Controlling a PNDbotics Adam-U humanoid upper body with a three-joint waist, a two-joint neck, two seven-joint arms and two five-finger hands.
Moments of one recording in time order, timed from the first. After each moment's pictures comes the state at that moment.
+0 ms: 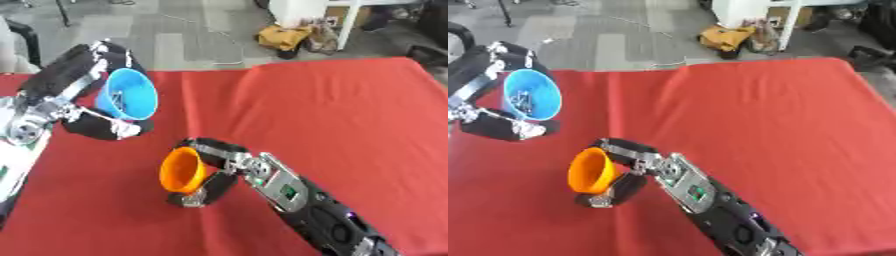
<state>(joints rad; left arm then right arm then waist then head) -0.95 0.31 -0.38 -1.36 -0.64 -0.35 -0.15 -0.62 -0.24 0.41 -1.32 0.05 -0.25 0.46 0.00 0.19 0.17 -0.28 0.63</state>
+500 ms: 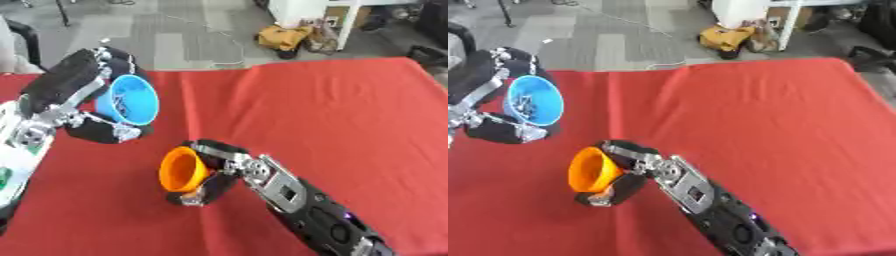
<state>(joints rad) -0.94 0.31 -0.39 -1.36 -0.71 -0.37 -0.11 -0.61 -0.23 0.41 -1.29 -0.04 -0.21 0.46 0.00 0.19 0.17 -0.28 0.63</state>
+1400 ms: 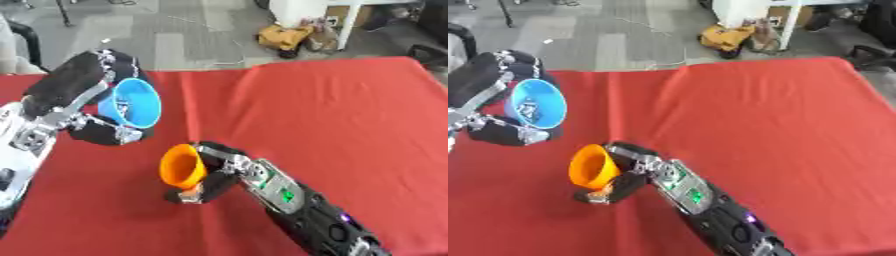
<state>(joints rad) -0.94 0.31 -0.41 -1.36 -0.75 -0.40 -0.12 -0.62 -0.21 0.41 -1.26 -0.14 -0.16 0.44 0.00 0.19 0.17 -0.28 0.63</state>
